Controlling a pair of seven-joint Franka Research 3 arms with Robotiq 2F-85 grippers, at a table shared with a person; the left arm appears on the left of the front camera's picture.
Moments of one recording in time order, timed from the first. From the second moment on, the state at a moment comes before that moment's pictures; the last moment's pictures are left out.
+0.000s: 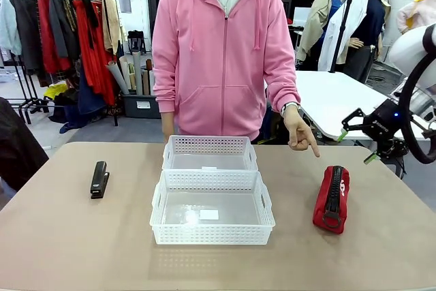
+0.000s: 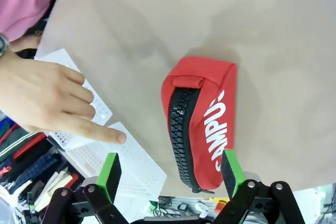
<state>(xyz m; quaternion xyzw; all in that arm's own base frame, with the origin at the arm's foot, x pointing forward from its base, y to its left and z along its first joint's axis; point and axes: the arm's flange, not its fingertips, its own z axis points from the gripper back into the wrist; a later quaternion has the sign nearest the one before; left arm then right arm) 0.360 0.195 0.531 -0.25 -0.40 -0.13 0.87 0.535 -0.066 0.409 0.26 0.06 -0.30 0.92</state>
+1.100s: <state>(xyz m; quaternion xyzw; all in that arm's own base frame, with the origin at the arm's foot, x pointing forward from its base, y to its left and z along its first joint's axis) 0.360 0.195 0.531 -0.25 -0.40 -0.13 0.87 0.540 0.000 0.354 0.06 0.12 -0.35 0.93</state>
